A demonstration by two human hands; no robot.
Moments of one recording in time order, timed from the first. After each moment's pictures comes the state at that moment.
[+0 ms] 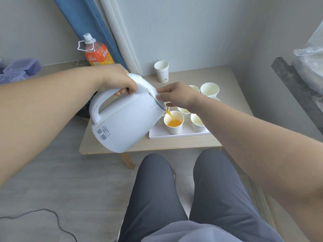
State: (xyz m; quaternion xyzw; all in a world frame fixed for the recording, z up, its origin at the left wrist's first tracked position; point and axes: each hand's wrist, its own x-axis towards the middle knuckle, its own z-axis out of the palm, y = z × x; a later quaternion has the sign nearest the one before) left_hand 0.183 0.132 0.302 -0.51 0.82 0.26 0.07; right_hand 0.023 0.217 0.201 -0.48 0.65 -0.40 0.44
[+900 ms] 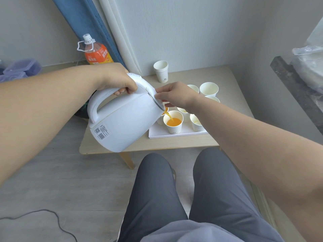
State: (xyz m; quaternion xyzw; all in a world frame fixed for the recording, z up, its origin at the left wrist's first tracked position) left_hand 0.182 0.135 0.307 -0.51 0.82 0.24 0.09; right_hand 0.028 0.219 0.202 -0.45 0.65 -0.42 0.45
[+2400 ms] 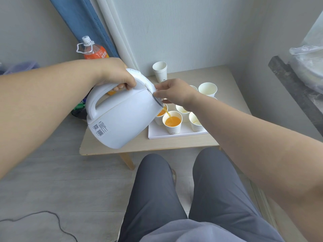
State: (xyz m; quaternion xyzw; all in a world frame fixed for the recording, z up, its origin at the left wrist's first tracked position) left_hand 0.173 0.148 0.323 -0.53 0.82 0.20 0.07; right_hand 0.025 0.214 0.207 -0.46 0.64 -0.43 0.43
